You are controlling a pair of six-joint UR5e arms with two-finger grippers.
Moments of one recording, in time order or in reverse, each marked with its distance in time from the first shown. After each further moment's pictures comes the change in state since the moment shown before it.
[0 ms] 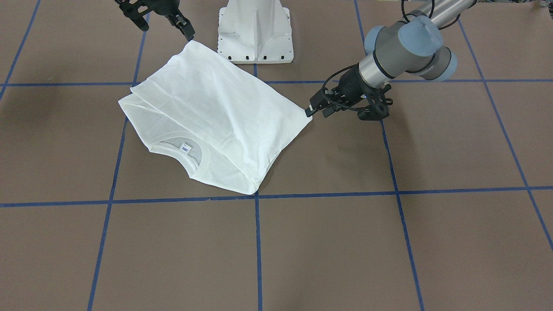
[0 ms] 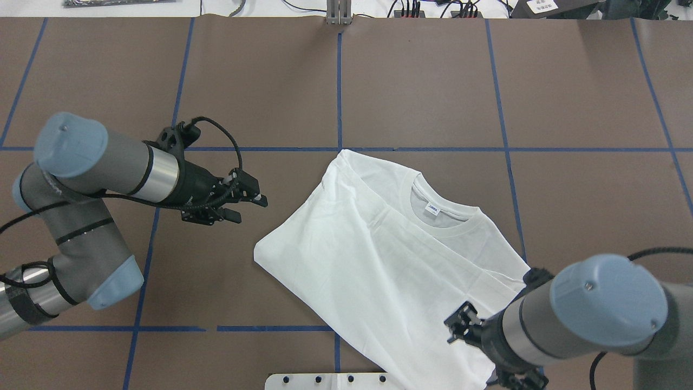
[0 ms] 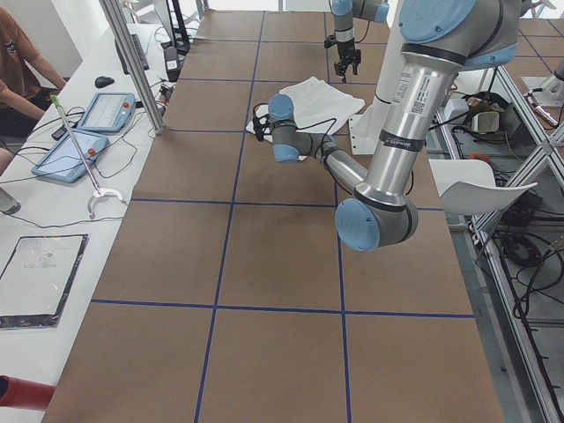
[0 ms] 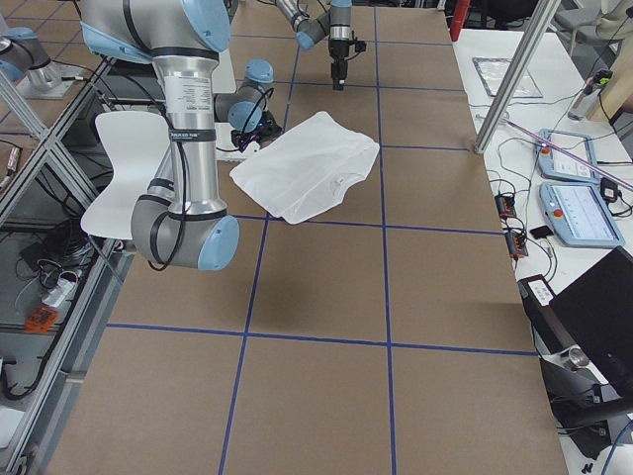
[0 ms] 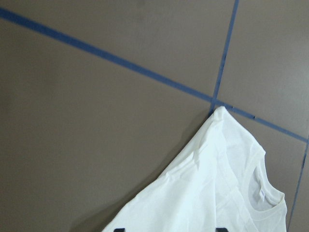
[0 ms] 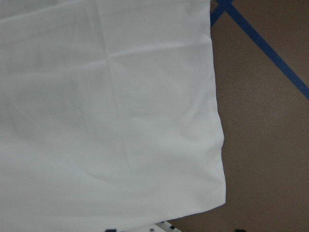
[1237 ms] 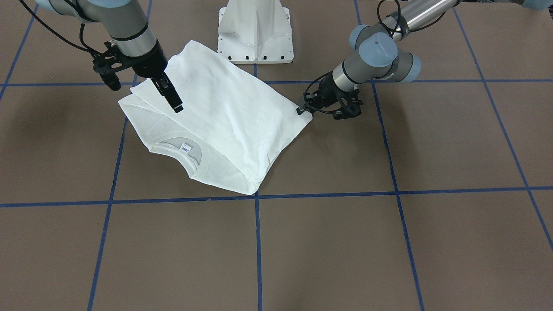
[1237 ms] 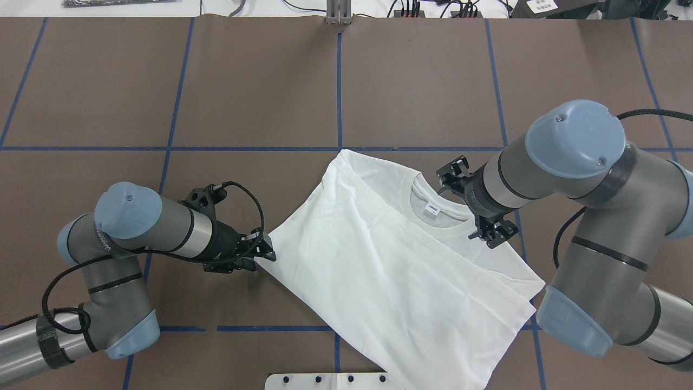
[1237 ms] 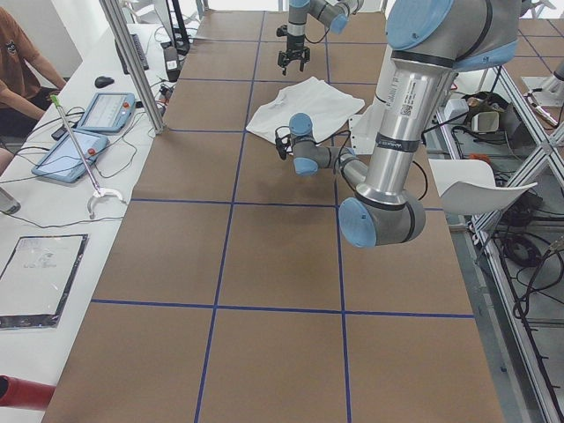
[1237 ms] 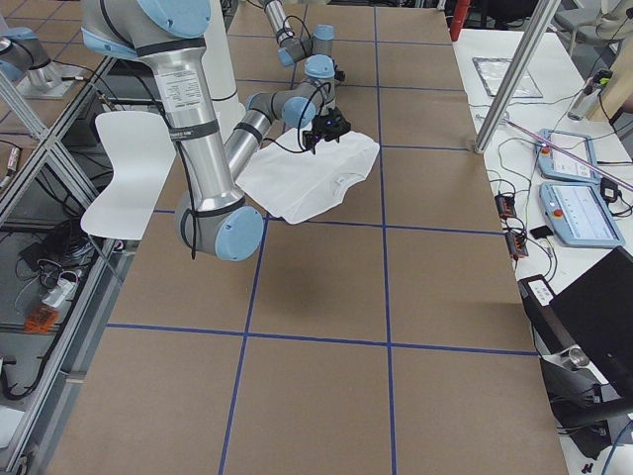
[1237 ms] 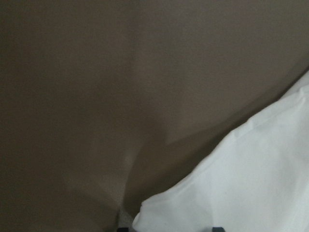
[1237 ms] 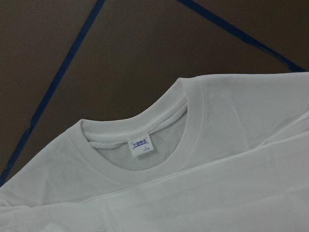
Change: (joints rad) left arm 0.144 0.009 0.083 0.002 0.089 -0.023; right arm 0.319 0.222 -0.269 0.004 -0.008 -0.129
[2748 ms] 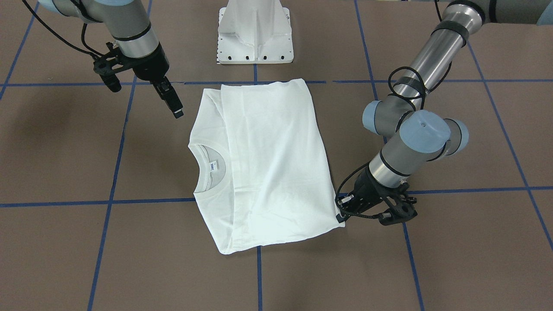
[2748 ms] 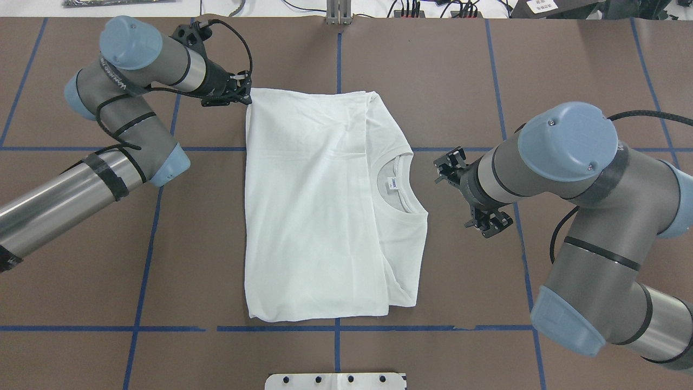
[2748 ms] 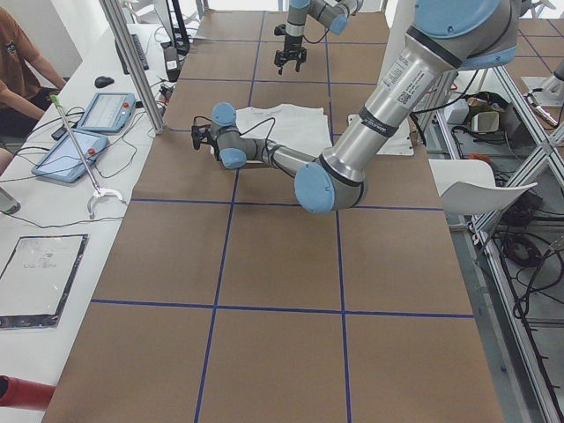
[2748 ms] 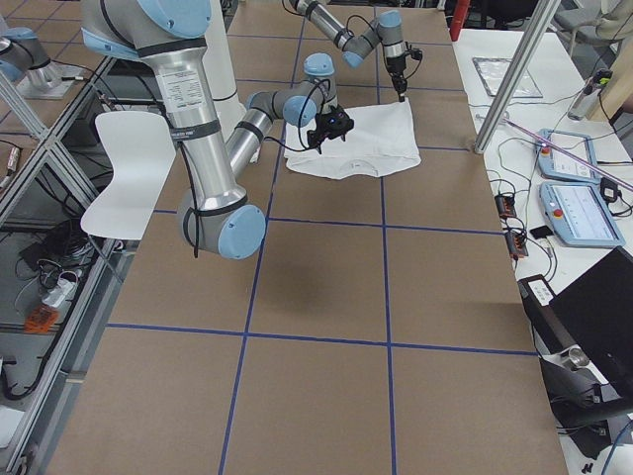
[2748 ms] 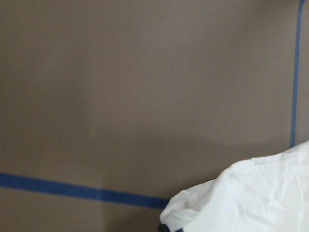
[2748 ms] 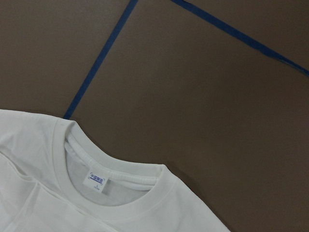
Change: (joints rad) left arm -0.391 -0.416 0.594 -0.083 0.035 0.335; right arm -0.010 0.020 -0.018 0.021 -0.098 0.003
